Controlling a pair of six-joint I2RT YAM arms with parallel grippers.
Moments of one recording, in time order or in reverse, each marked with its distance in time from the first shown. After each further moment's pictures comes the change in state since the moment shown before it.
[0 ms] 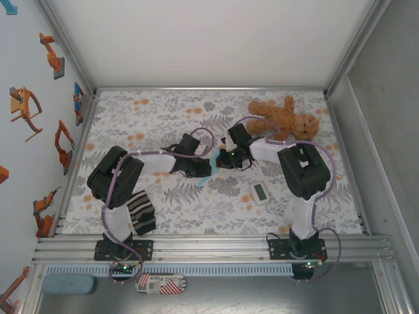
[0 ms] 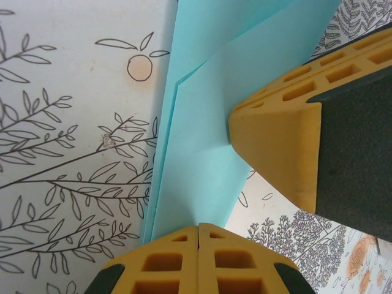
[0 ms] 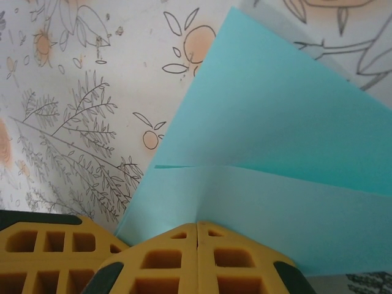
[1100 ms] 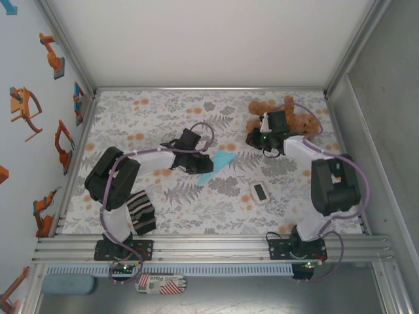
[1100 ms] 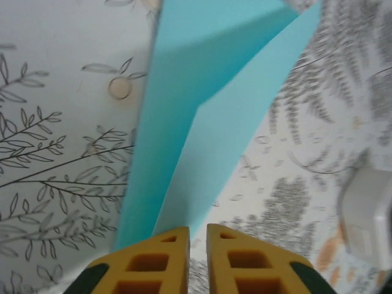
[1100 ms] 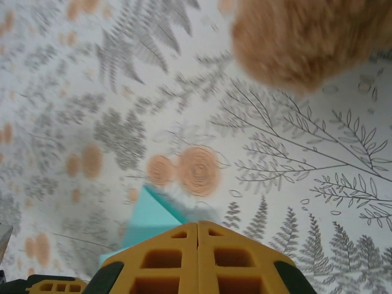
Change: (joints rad) left arm 0.002 -0.055 0.066 -0.089 0.013 -0.036; right arm -0.264 -0.309 -0.108 0.076 0.119 0.050
